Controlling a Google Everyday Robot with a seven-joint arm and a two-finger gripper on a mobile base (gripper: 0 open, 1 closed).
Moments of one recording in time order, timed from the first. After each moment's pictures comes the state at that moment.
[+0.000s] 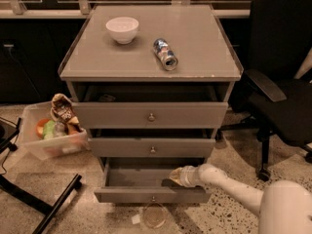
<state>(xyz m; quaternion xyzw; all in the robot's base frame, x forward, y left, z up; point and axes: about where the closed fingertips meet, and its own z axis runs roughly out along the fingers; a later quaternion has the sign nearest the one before) 0.635 -0.118 0.228 -0.52 0.77 0.13 0.34</state>
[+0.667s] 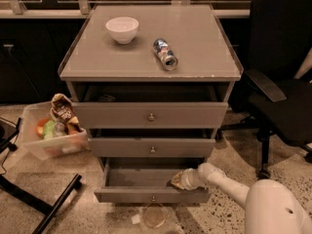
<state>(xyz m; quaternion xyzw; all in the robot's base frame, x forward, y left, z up) 0.631 -0.130 0.179 -0.52 0.79 0.16 0.29</state>
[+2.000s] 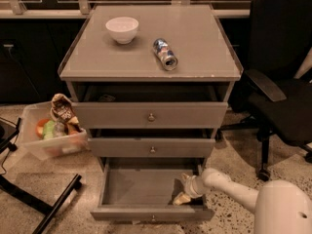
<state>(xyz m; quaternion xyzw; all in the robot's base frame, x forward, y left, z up) 0.580 -0.142 0.181 -0.55 0.78 0.17 0.25</state>
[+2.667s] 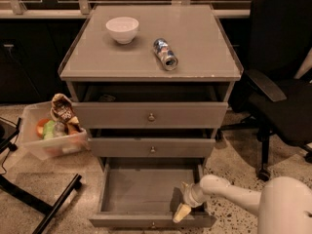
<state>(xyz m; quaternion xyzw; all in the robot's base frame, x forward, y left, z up) 0.526 -0.134 0.181 -0.55 0.79 0.19 0.20</state>
